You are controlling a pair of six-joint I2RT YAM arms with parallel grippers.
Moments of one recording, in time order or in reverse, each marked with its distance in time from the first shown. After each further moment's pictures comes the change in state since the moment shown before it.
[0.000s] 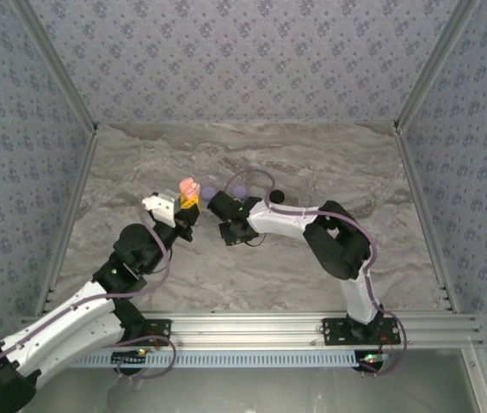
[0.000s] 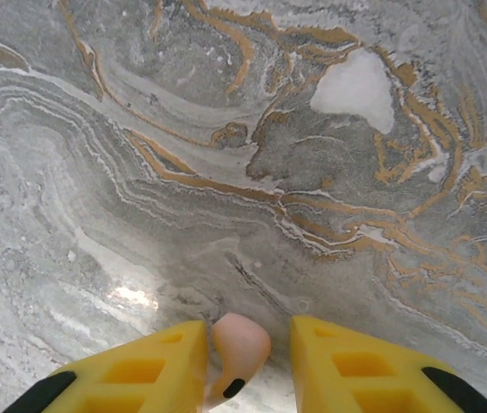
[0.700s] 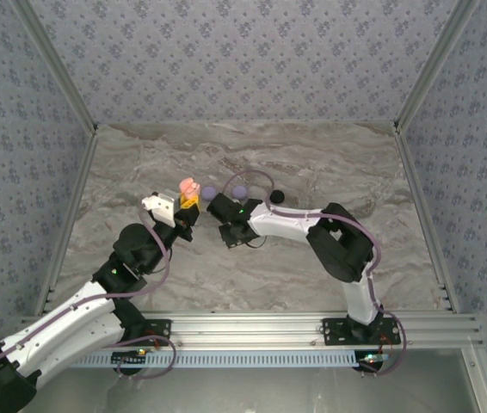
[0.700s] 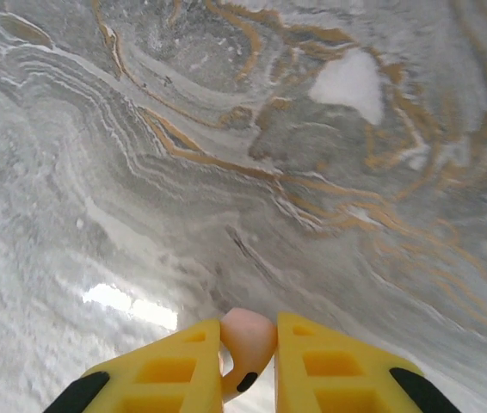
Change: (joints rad) left arm 0.003 0.000 0.000 0.000 0.013 -0.003; right arm 0.017 -0.069 -0.051 0.008 0.047 -0.056
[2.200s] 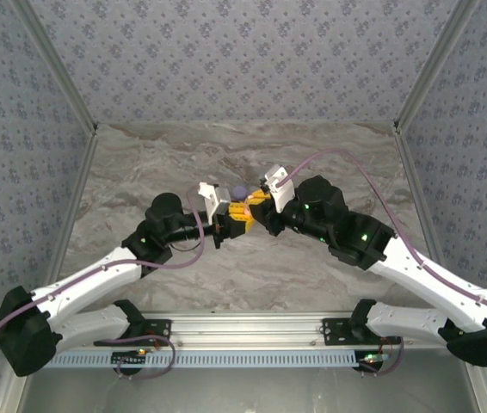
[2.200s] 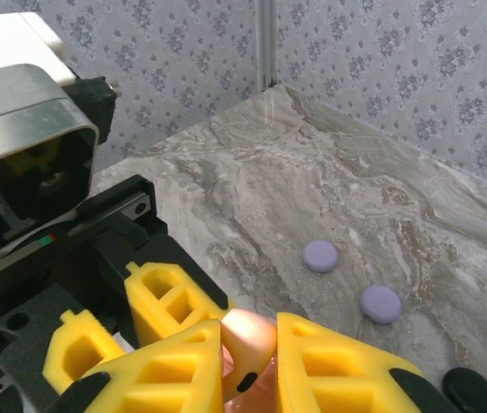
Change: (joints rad) left arm -0.028 0.387 0.237 0.097 0.795 -0.040; right arm 0.013 -0.913 -0.202 0.188 -0.121 -0.470
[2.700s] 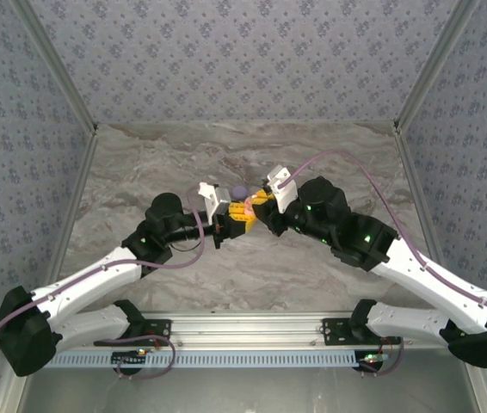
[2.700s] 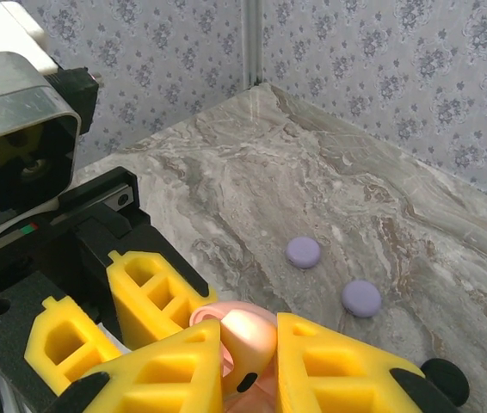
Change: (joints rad) left arm 0.000 0.000 0.000 0.000 0.000 0.000; right arm 0.002 -0.016 0.000 -0.022 0.039 -0.018
